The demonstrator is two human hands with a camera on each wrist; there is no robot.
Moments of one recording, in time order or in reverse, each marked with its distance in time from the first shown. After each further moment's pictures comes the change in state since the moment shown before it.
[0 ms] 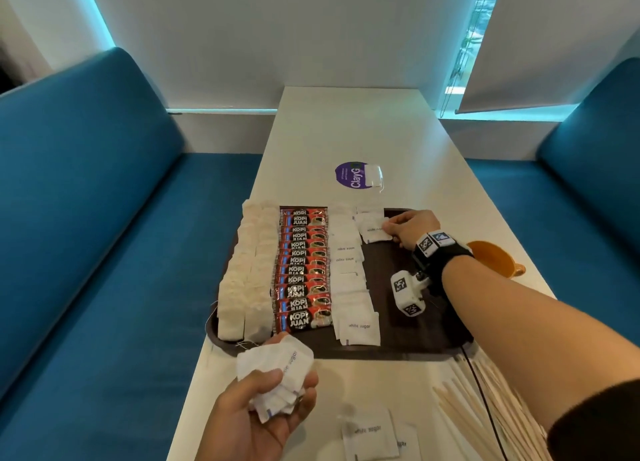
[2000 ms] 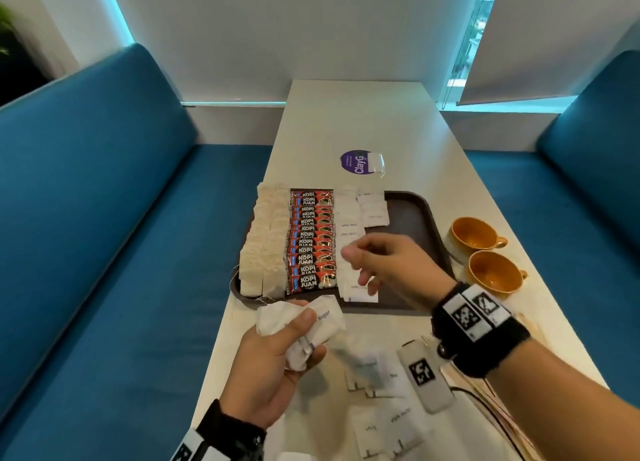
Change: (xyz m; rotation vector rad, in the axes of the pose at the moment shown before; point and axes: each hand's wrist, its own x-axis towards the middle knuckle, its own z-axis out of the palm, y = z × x) left_hand -0.036 -0.012 0.012 0.266 0.044 0.142; right_hand -0.230 -0.035 -0.033 0.304 -0.541 -0.203
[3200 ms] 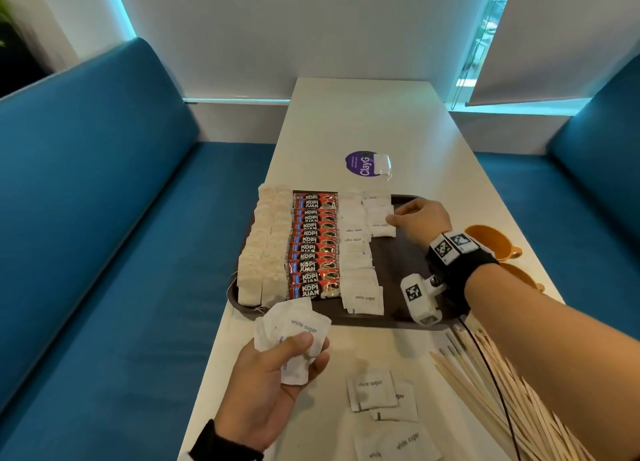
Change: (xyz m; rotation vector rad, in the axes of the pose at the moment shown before) left_hand 0.016 -0.005 -0.012 -0.038 -0.025 -0.003; right_hand 0.124 0.028 -0.068 -0.362 0.540 0.123
